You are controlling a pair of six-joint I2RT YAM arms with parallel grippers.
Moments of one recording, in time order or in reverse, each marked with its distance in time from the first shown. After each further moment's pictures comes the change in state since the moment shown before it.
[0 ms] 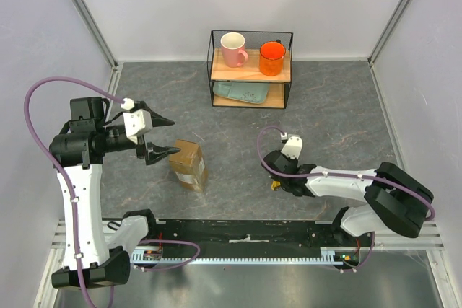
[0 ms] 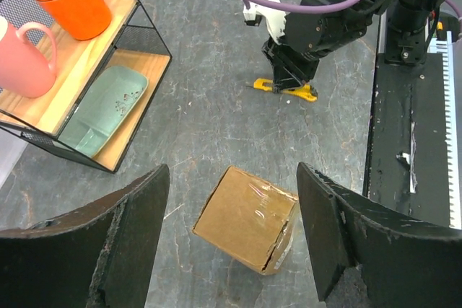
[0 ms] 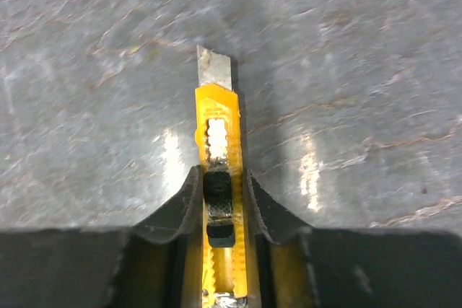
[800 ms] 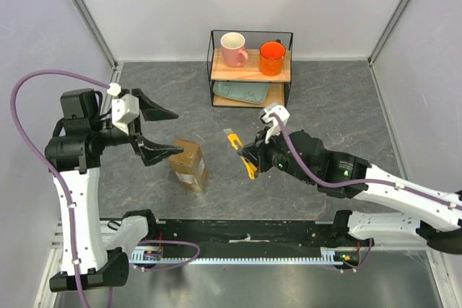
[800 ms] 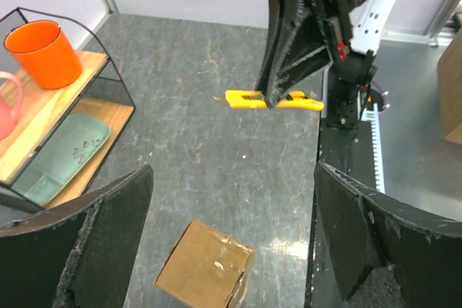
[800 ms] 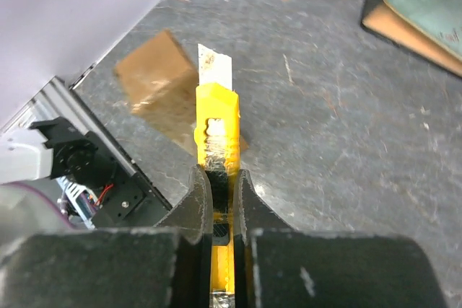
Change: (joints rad) left arm -0.020 -0.006 0.058 0.159 0.151 -0.362; right arm 0.248 -0.380 0.552 -0.253 -0.310 -0.469
